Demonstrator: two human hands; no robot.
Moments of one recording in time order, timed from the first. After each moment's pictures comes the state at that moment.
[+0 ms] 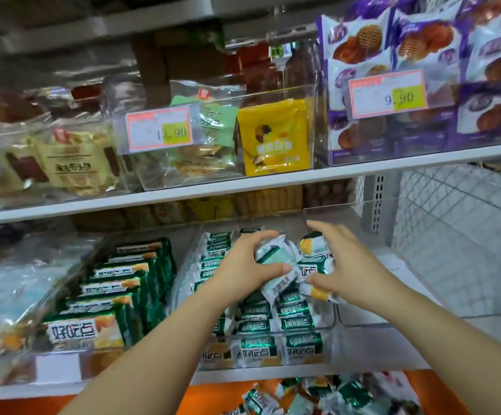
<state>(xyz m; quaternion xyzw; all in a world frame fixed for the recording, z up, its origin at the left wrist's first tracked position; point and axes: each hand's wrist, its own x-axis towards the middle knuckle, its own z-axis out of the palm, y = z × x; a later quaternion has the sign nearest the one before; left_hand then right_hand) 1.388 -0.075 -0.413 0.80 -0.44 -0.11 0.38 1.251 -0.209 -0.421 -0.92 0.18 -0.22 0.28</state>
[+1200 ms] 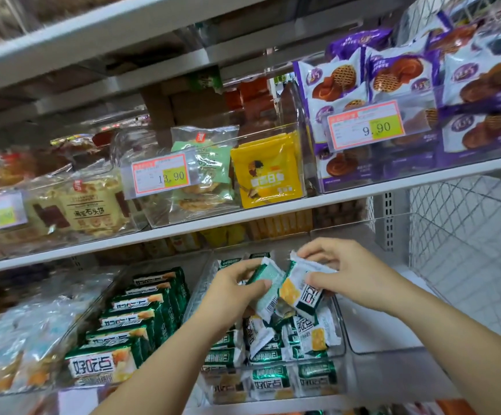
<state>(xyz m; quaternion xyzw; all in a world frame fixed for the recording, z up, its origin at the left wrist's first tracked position) 1.387 -0.058 -0.403 0.77 -0.32 -0.18 0.53 1.250 -0.216 -0.392 -0.85 0.08 -0.23 0.46</state>
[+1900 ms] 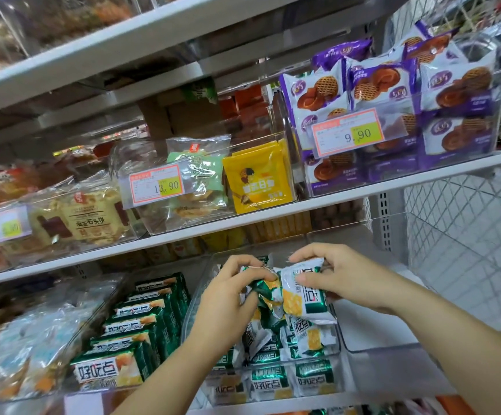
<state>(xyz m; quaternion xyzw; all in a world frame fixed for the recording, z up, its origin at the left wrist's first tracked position) 1.369 -0.043 -0.399 0.78 -0.53 0.14 0.31 1.242 -0.219 -0.390 -0.83 0.06 -0.17 0.52</state>
